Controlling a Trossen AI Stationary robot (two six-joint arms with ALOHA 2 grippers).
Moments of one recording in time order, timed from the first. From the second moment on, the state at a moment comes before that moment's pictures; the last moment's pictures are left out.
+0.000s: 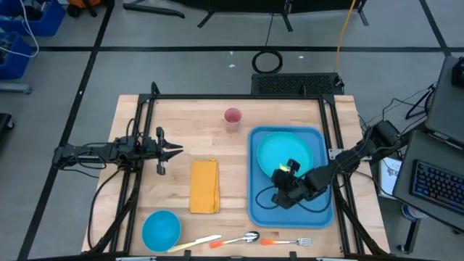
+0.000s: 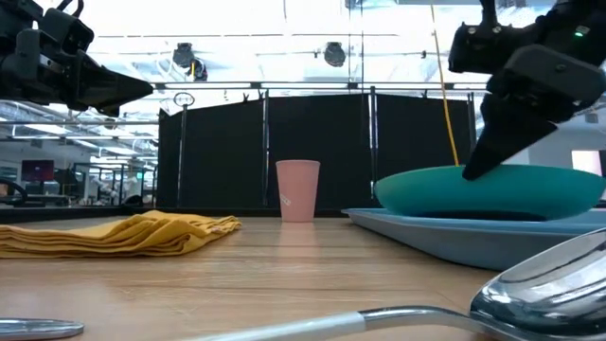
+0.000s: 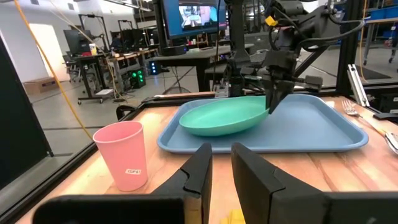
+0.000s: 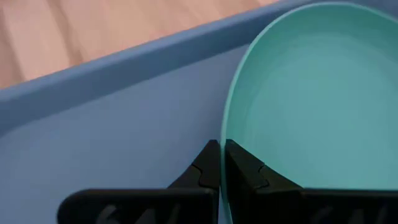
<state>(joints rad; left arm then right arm) 0.00 0.06 0.01 0.06 -0.10 0.10 0.54 1.51 0.81 -0.52 0.57 0.88</state>
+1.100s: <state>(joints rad) 0.00 0.06 0.01 0.06 -0.10 0.10 0.60 1.58 0.80 -0.51 0.29 1.14</state>
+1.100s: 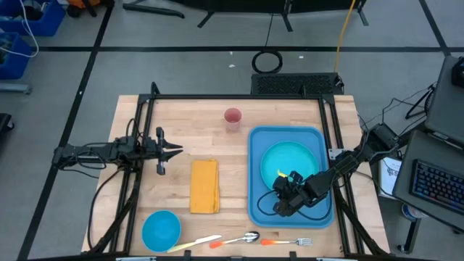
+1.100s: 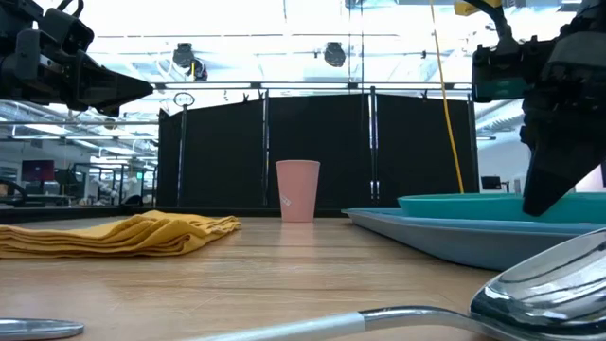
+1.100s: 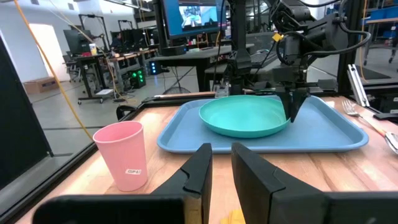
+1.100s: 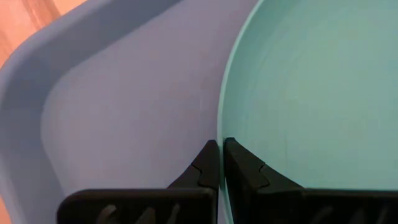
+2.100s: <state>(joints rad) 0.00 0.06 0.01 0.06 -0.10 0.10 0.60 1.55 0.80 -0.48 0.23 1.13</state>
